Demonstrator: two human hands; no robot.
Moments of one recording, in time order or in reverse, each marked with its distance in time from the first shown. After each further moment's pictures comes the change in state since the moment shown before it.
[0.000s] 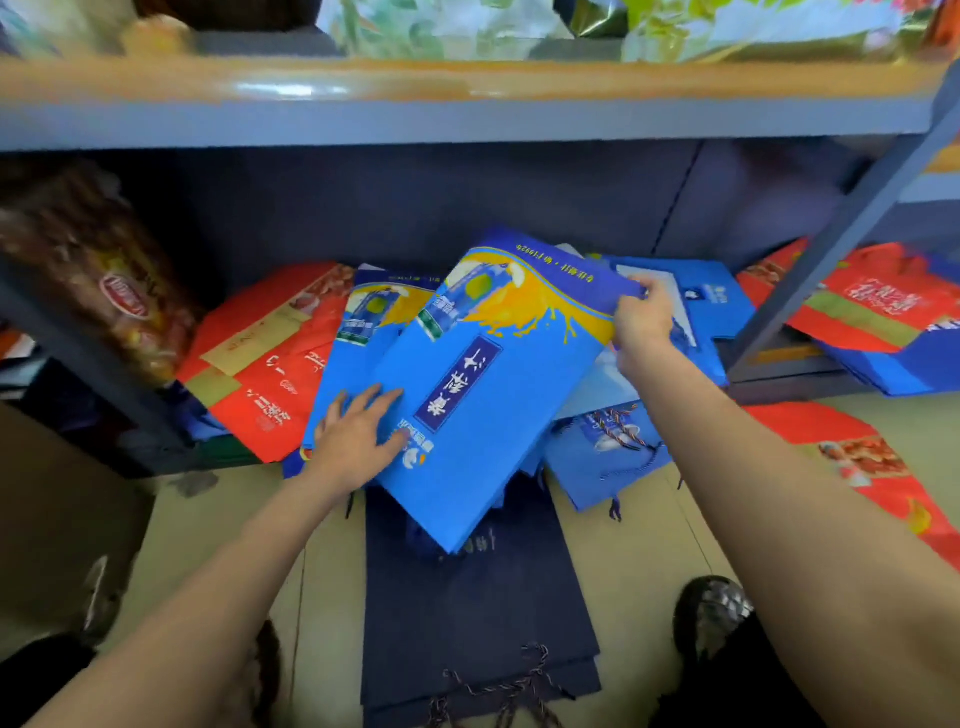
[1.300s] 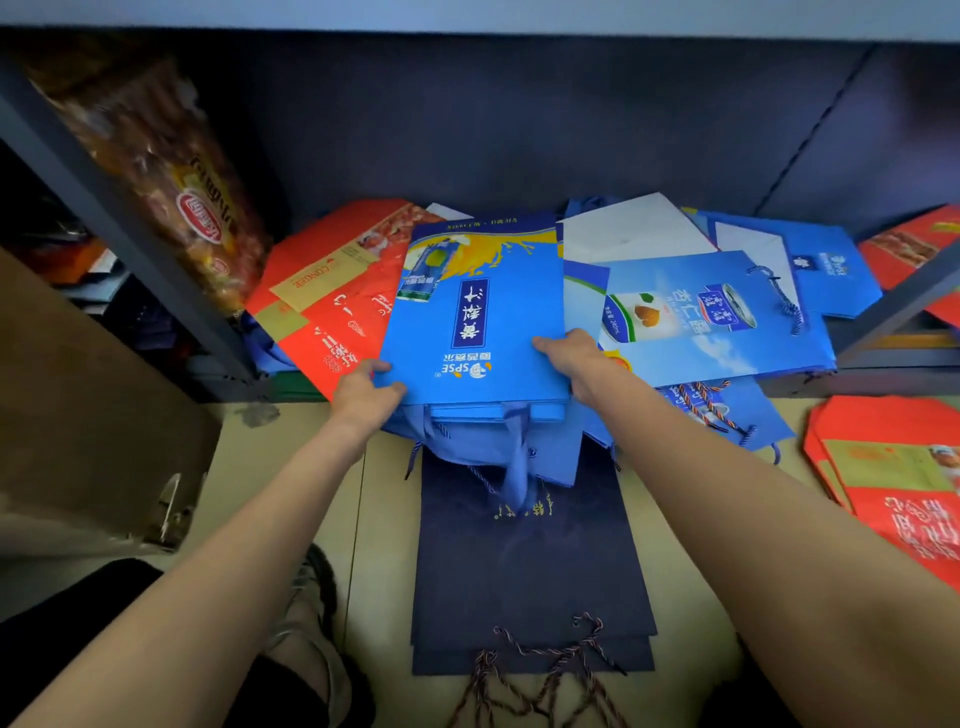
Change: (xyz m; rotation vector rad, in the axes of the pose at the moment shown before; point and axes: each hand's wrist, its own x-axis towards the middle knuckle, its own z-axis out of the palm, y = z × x) left_hand -0.004 -0.048 0.000 -0.686 0.170 -0.521; right_hand -0.065 0.091 0.108 -0.399 -0.519 0.265
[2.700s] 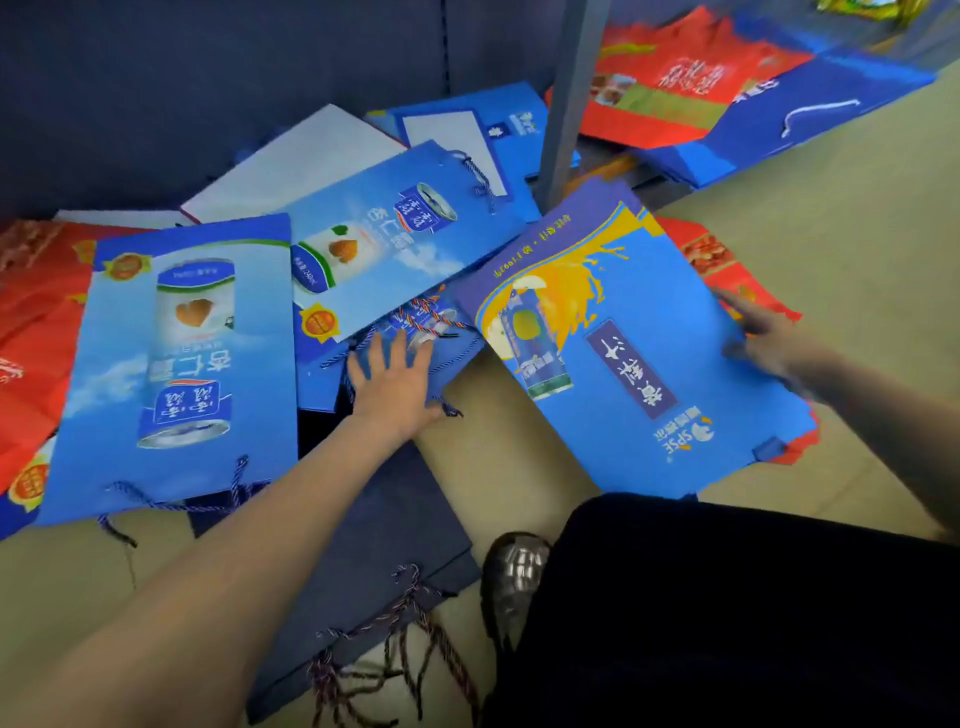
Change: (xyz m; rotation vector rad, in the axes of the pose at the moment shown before) left_hand -0.113 0.093 0.276 1.233 -0.441 0.702; right_hand -0.088 0.255 -0.421 -0.133 0.380 0.062
